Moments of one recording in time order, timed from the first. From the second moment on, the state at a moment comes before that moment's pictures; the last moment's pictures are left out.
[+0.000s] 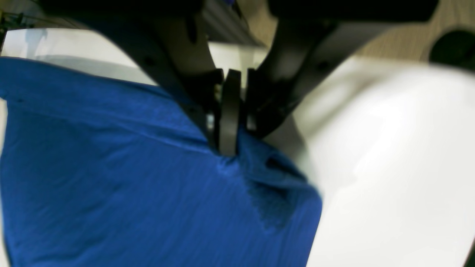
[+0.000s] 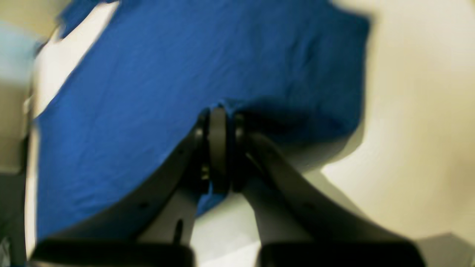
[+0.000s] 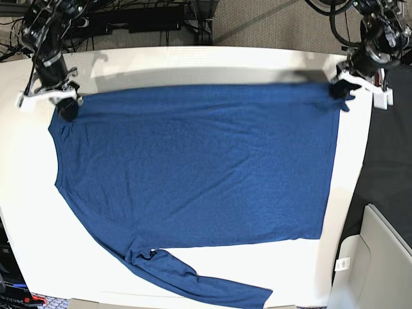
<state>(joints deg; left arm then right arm) 23.3 -11.8 -39.4 108.0 -53.2 -10.9 64.9 -16.1 -2.1 40.5 111.1 41.3 13.0 -50.7</state>
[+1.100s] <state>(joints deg) -3.0 -10.8 -34.1 79.1 -52.3 -10.2 62.6 10.6 1.0 39.0 78.5 32.0 19.4 -42.7</state>
